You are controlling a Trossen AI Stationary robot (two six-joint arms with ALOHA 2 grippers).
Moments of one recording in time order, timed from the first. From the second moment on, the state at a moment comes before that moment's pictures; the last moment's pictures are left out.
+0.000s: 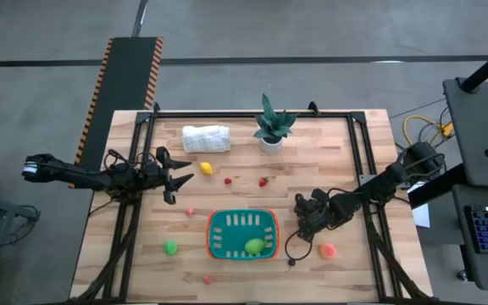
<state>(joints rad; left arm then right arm) -0.12 0.47 0.03 0.56 -0.36 0.06 0.46 1.56 0.69 -0.46 0.29 0.86</state>
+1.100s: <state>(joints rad) -0.12 0.48 0.03 0.56 -0.36 0.06 0.46 1.39 0.71 -0.40 0.30 0.69</state>
